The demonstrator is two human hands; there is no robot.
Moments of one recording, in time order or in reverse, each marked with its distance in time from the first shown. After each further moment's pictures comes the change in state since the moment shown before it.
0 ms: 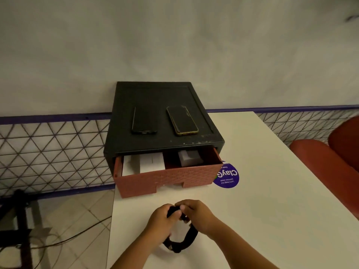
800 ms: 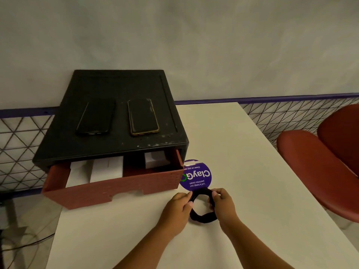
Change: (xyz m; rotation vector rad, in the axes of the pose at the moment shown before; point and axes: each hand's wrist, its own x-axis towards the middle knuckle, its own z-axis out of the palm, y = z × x) left_hand 0.086 0.058 0.133 0.142 -0.015 0.236; right_hand 0.017 0.124 -0.130 0.420 0.593 0.402
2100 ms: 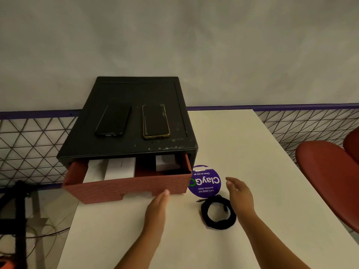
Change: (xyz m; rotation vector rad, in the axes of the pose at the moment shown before) left_hand -0.028 0.002 -0.039 -0.676 0.418 -0.373; right_hand 0.020 -0.037 -0.026 -0.209 0.084 -0.318
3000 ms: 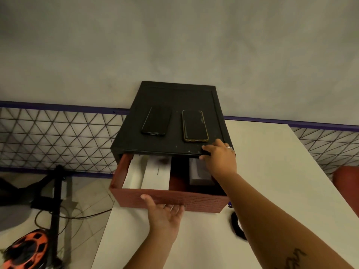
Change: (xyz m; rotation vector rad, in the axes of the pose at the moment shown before) left_hand -0.018 0.030 -0.056 -1.153 0.178 -0.299; right_hand -0.009 -0.162 0.084 -0.657 -0.153 -0.624
